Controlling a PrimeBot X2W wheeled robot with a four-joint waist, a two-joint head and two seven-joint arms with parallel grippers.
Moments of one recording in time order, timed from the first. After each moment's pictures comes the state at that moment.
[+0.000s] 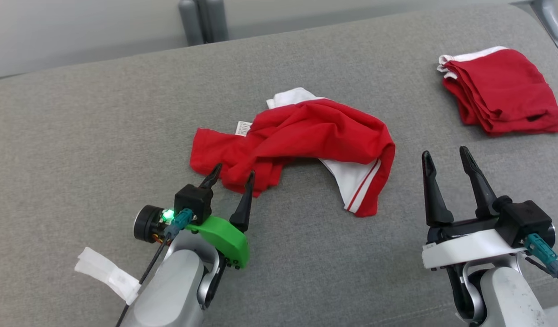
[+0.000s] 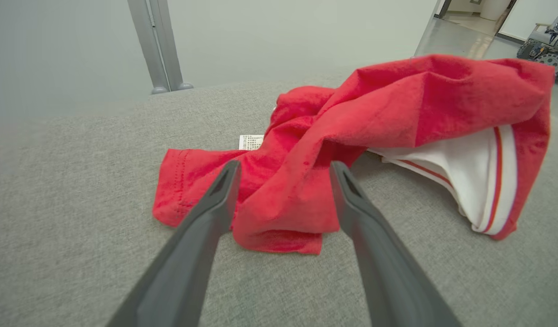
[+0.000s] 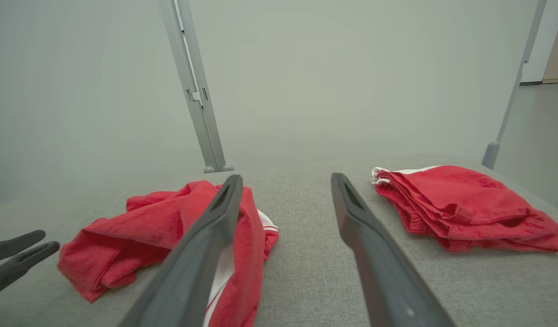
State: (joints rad) left arm -0.45 0.05 -0.49 0.62 -0.33 -0.03 -0.26; right arm -0.12 -0.05 0.03 0.04 0.16 0.13 -0.26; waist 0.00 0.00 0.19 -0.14
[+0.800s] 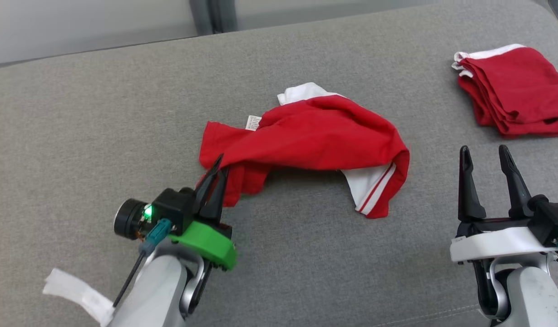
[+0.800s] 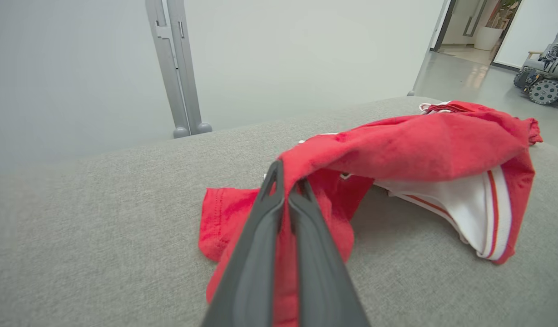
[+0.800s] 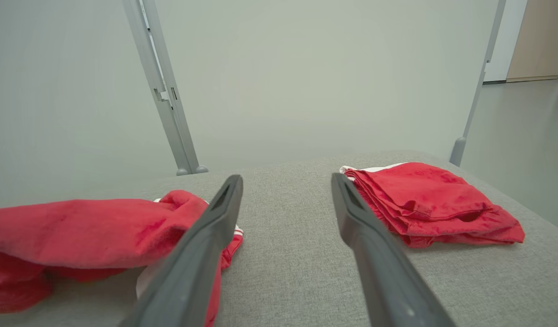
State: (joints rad) left arm -0.38 0.11 -0.44 0.39 -0.29 -0.05 -0.26; right arm -0.12 -0.05 -0.09 0.04 0.15 0.13 -0.26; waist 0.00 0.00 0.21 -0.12
